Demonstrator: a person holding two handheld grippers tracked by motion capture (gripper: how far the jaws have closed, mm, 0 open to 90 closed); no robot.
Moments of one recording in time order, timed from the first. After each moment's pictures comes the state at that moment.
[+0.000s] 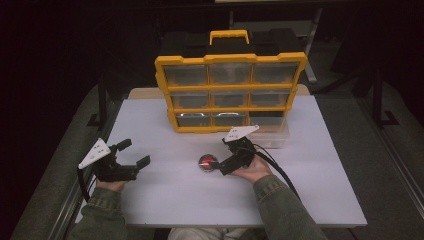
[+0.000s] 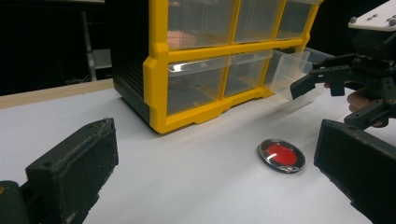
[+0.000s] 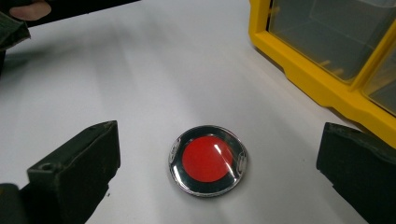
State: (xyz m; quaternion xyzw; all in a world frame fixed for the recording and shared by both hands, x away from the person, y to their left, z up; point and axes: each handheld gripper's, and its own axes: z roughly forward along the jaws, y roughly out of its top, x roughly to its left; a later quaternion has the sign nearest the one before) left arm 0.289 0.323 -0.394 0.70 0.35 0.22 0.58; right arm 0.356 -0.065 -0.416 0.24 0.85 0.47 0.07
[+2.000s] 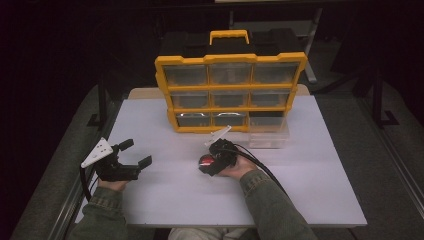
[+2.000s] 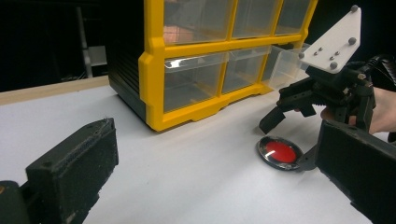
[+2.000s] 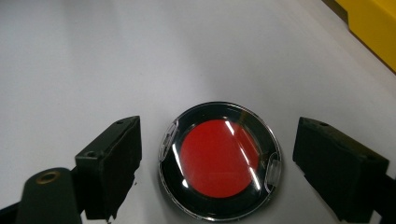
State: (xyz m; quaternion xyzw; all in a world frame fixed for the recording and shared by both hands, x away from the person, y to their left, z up) left arm 0.292 0.320 -0.396 0.71 0.35 0.21 0.58; right arm 0.376 -0.019 -0.445 0.21 0.91 0.36 0.04
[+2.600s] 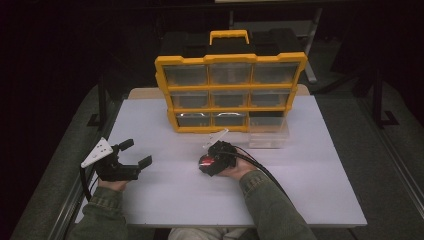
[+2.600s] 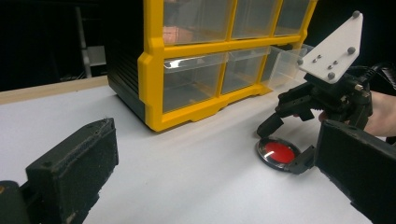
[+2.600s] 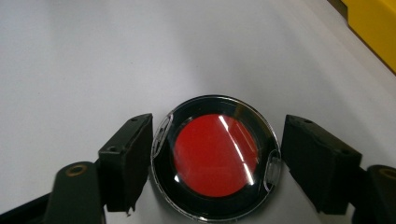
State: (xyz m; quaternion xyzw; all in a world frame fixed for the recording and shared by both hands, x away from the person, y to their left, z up) left arm 0.292 0.319 -0.397 0.71 0.35 0.21 0.58; right arm 0.373 -0.015 -0.449 0.20 0.91 0.35 0.07
